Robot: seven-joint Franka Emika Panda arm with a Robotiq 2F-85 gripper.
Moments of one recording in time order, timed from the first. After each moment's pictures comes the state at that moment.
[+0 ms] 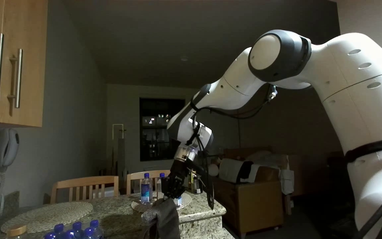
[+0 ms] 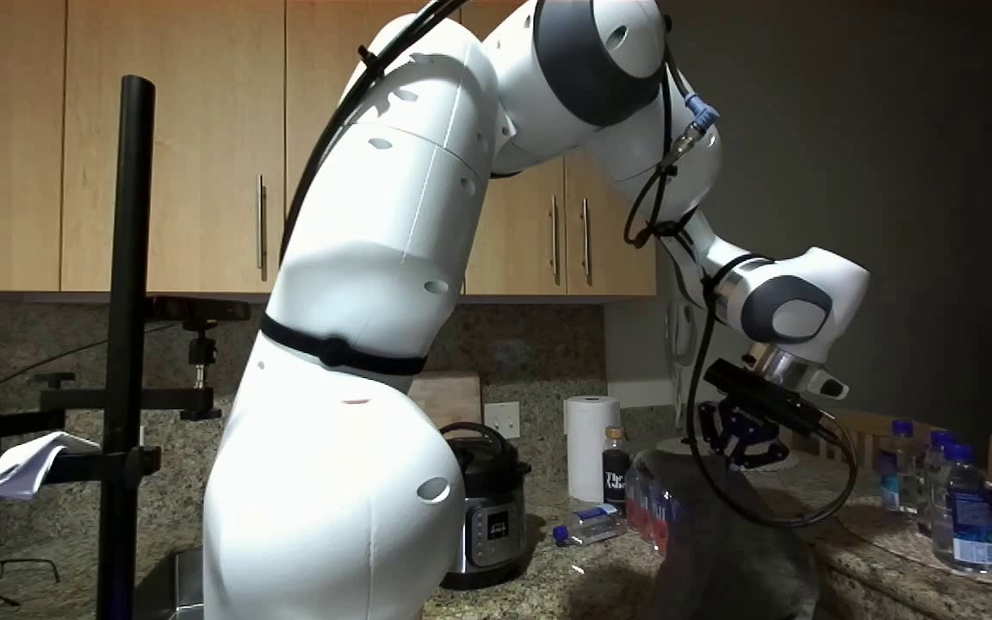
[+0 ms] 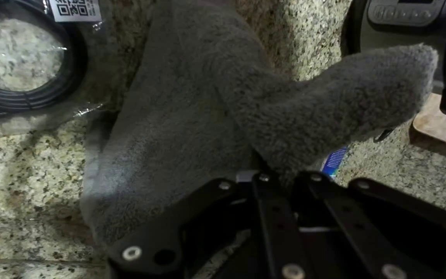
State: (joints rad) arm -0.16 0.28 0.09 -1.92 0.58 2.10 -0.55
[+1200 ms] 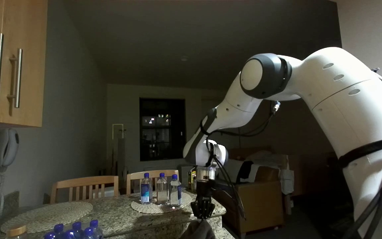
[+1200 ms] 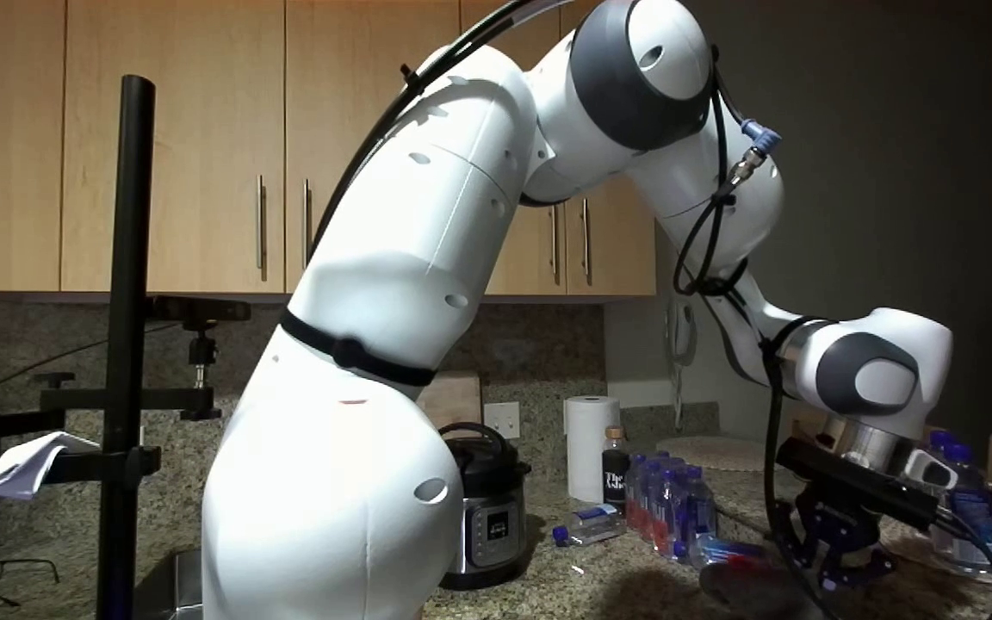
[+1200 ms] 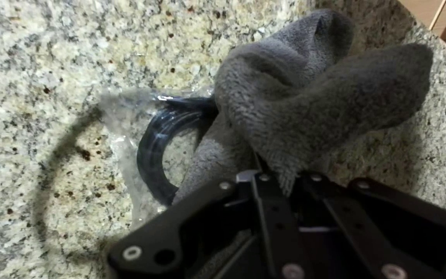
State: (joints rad) arm -0.17 0.41 -0.06 -1.96 0.35 2.14 -0.51
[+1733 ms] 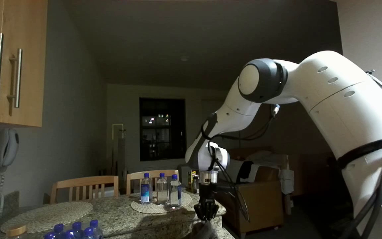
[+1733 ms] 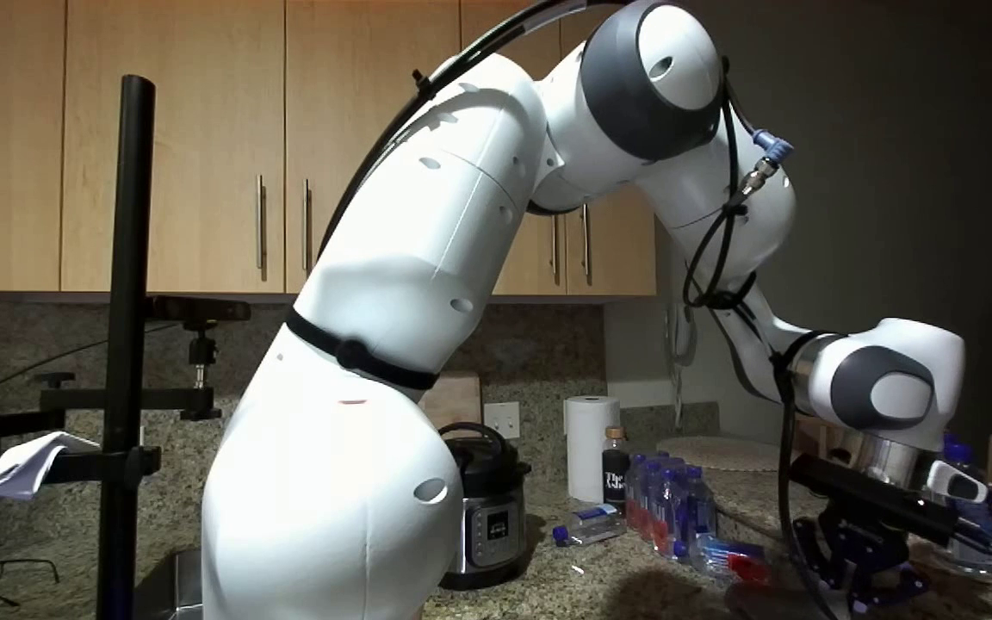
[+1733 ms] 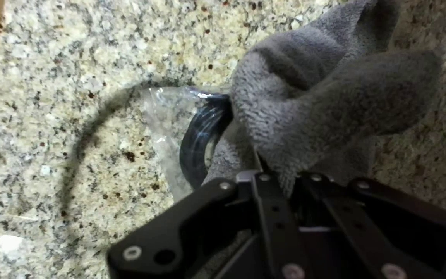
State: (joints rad) arm -0.17 0.44 -0.08 -1.95 0.30 2.21 -0.44
